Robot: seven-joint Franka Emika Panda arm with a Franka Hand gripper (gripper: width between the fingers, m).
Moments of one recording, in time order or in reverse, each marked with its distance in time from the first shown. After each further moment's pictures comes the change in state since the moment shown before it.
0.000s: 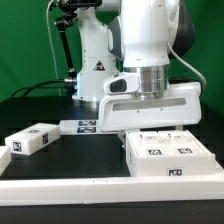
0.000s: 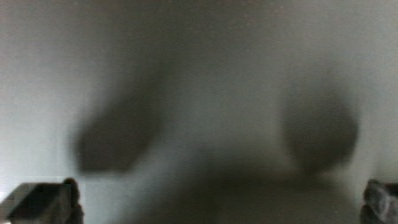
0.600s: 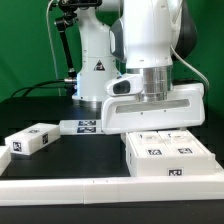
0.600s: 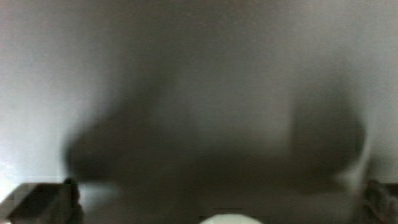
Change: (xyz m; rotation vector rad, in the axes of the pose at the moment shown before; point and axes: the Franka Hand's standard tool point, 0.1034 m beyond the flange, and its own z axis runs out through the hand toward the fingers) arm 0.010 -0.006 0.002 0.005 0.029 -0.037
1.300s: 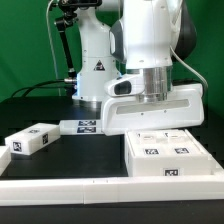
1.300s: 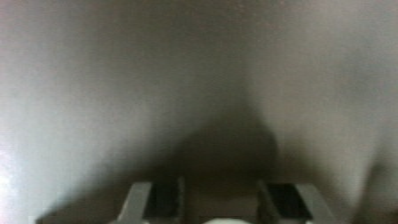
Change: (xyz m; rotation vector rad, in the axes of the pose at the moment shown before) arm 0.000 0.002 0.001 -0.001 0.003 -0.052
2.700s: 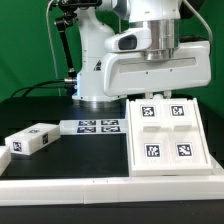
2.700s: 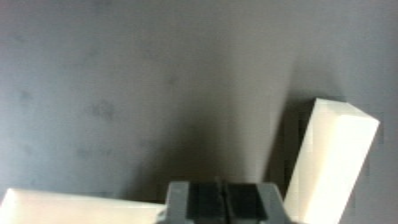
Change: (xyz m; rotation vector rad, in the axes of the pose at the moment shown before) arm 0.027 -0.002 -0.077 -0.003 -0.061 -0.075
